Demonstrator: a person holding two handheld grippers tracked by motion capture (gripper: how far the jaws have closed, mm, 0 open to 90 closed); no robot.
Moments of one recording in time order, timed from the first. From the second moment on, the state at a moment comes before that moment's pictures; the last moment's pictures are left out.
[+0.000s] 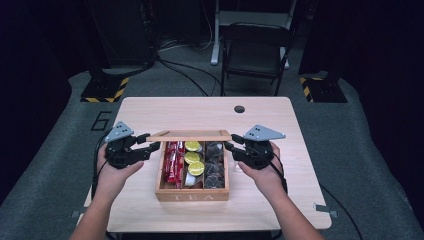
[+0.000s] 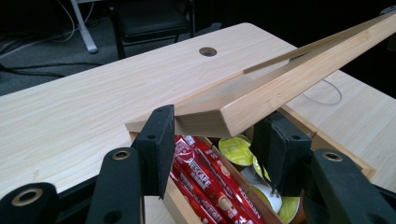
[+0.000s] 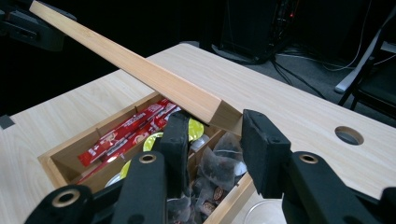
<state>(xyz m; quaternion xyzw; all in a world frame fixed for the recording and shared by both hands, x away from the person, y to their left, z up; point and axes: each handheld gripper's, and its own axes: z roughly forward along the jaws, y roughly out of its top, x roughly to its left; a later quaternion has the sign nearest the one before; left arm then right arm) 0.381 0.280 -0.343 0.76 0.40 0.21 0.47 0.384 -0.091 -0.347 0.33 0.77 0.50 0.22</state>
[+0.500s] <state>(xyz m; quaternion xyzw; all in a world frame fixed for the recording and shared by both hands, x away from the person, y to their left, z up) 0.380 0.279 -0.350 0.75 0.40 0.22 0.48 0.386 -0.088 -0.346 0.33 0.77 0.50 0.22</state>
